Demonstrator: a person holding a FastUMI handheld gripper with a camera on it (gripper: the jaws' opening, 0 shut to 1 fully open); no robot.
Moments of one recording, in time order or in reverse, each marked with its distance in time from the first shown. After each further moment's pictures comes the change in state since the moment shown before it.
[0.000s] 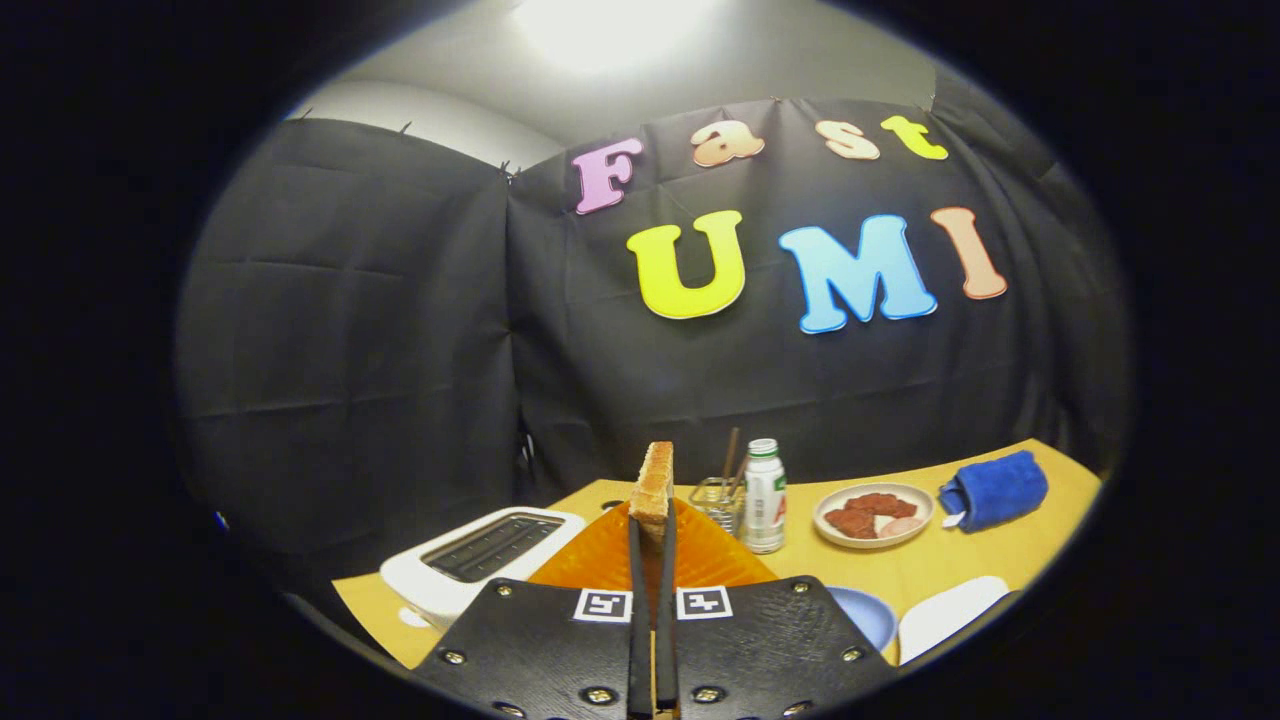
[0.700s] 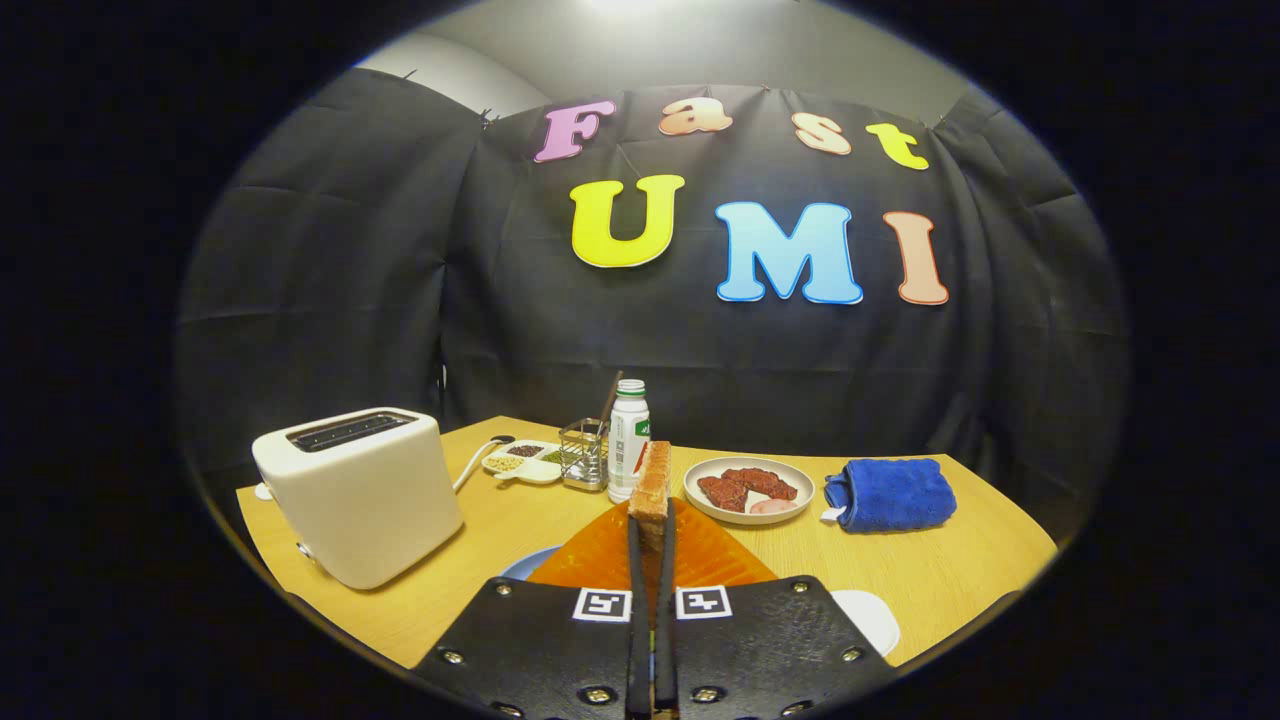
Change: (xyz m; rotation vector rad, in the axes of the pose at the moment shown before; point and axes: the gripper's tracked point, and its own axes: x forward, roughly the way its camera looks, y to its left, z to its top) arm -0.017 -0.107 -0.057 -0.147 0.127 -0.155
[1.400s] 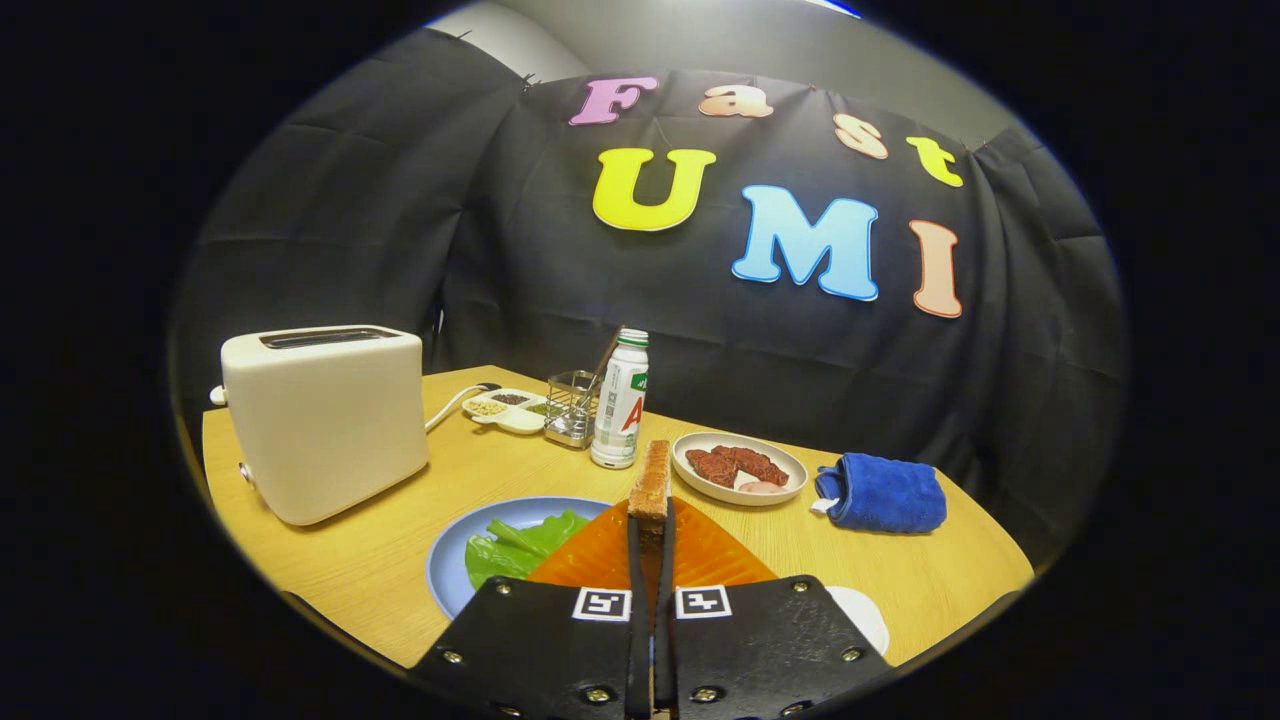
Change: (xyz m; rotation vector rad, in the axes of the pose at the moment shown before) arm 0.014 0.003 -0.043 -0.127 0.067 -0.002
